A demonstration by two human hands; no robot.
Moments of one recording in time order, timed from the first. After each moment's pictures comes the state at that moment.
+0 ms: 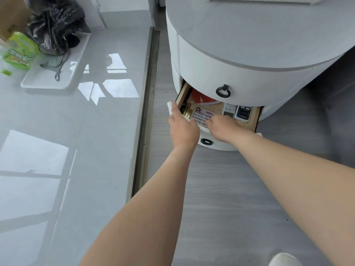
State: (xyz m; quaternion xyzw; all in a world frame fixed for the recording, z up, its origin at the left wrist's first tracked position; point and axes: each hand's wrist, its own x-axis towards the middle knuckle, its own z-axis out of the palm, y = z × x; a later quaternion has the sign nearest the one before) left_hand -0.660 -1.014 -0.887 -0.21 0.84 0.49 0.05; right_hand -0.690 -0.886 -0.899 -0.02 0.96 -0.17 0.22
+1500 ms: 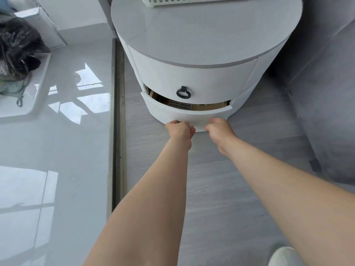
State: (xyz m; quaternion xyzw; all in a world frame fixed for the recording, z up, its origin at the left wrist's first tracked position) left_hand -0.688 -0.936 -0.914 -0.40 0.54 0.72 0.18; right_hand -0.649 -0.830 -0.900 0.30 0.76 -0.56 0.12
